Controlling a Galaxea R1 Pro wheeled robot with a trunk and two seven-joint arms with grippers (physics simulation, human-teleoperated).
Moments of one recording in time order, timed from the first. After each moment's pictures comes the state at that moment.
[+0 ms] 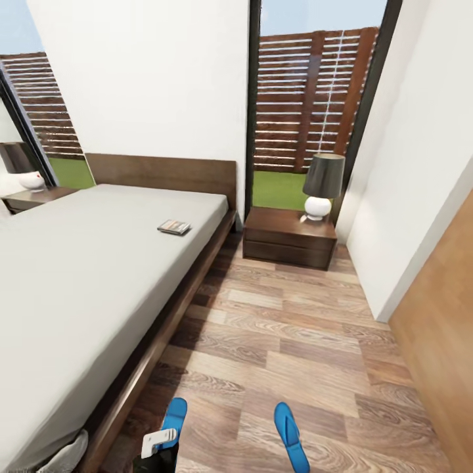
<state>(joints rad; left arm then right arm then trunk) -0.40 -0.01 -0.08 -0.19 0.30 -0.22 -0.13 0.00 -0.22 -0.24 -0.67 -0.32 0.01 0.39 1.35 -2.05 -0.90</state>
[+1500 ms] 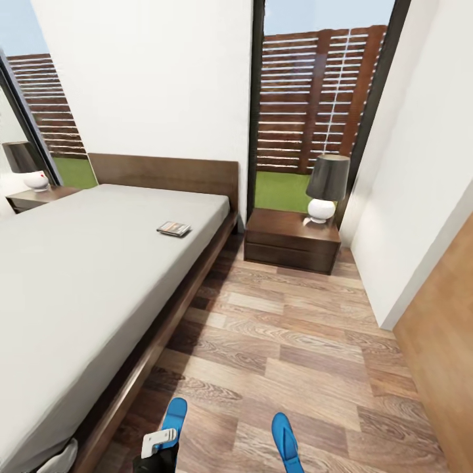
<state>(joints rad) -0.40 -0.01 -0.08 -0.19 0.30 -0.22 -0.13 0.00 -0.22 -0.24 -0.67 -0.32 0.01 0.39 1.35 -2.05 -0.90</state>
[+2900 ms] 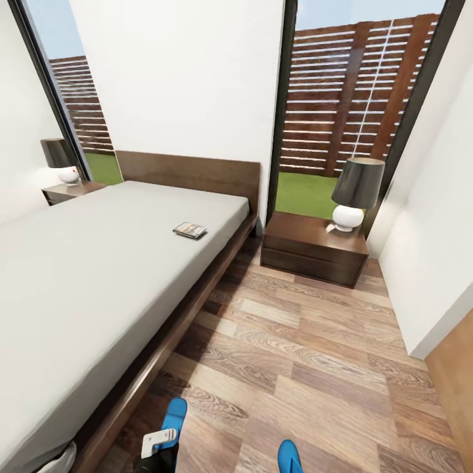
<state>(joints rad) -0.40 -0.01 -0.08 -0.19 0.30 -0.22 -0.13 0.00 -0.22 -0.24 -0.67 -0.32 0.01 0.39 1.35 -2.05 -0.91</state>
